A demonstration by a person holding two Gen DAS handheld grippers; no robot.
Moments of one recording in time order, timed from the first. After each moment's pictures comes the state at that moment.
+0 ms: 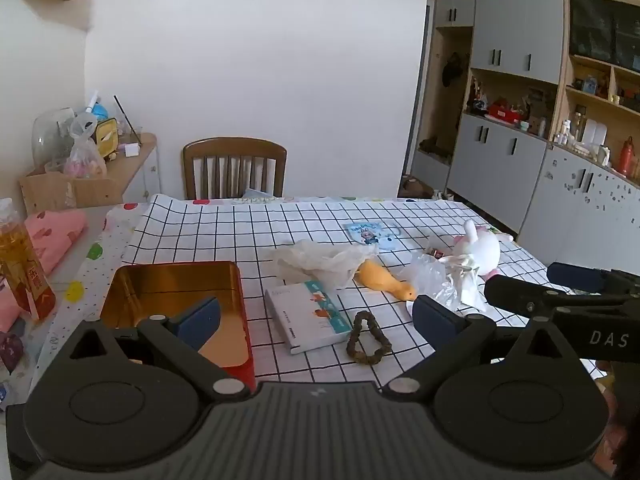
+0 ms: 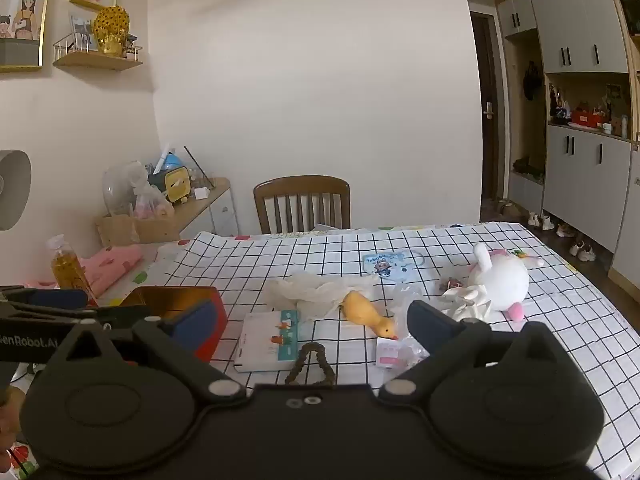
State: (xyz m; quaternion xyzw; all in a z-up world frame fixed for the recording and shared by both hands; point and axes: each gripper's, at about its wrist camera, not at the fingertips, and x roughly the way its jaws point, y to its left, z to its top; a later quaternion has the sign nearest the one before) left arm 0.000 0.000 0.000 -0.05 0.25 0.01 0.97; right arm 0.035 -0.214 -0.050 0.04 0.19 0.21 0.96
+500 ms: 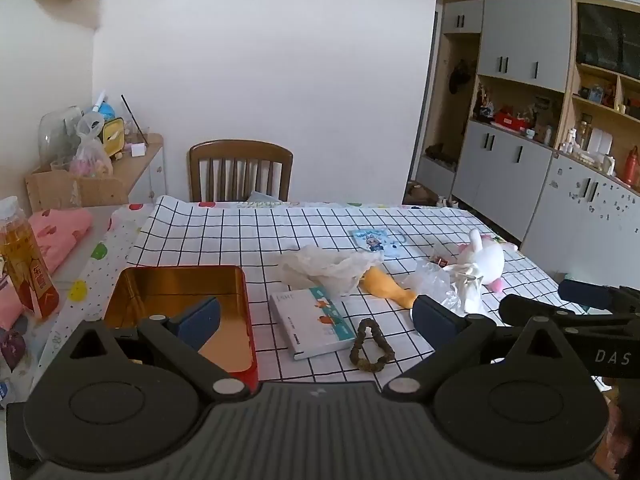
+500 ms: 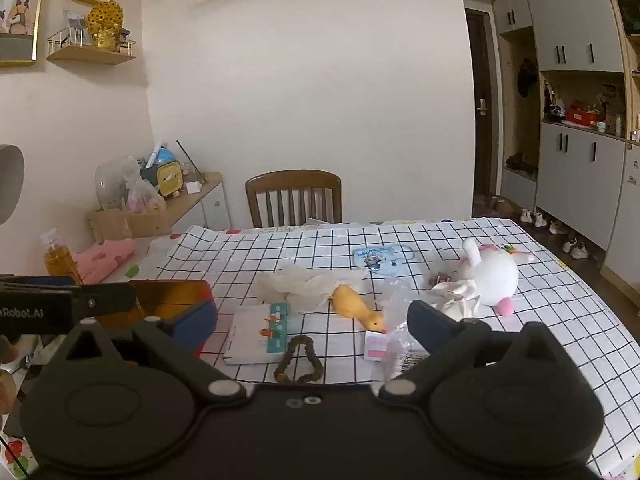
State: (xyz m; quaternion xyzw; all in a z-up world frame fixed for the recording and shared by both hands) left arm 0.002 0.004 0.004 -0.06 0.25 0.02 0.97; right arm 0.034 -0.219 -0.051 0.04 0.20 0.20 0.96
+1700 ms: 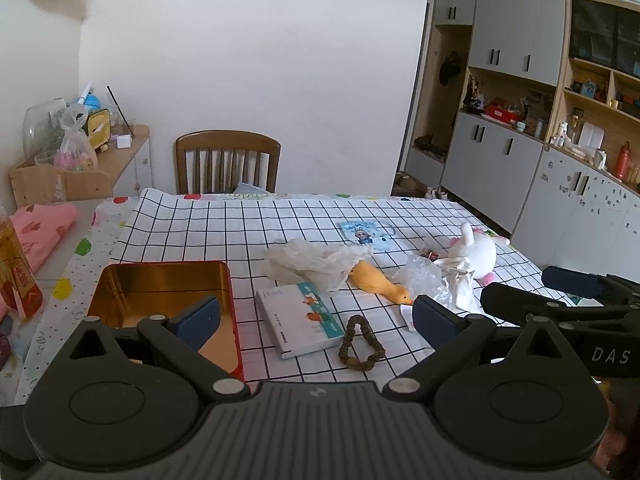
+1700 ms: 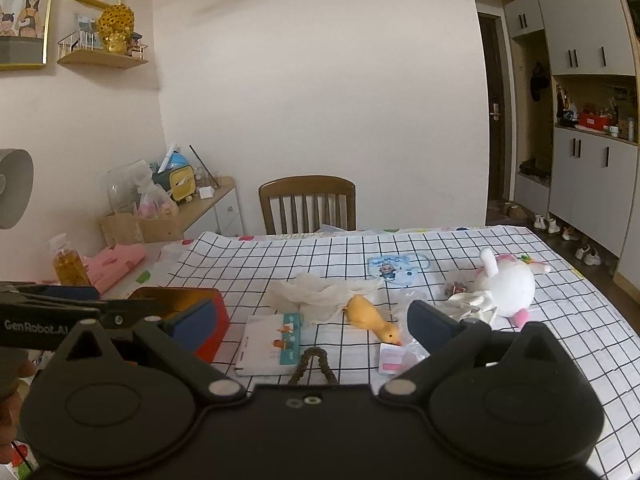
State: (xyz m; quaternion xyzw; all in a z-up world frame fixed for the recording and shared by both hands) left arm 0.018 0.002 0.001 -0.06 0.26 0.00 0.96; right arm 0.044 -0.211 -0.047 0.04 0.19 0.22 0.96
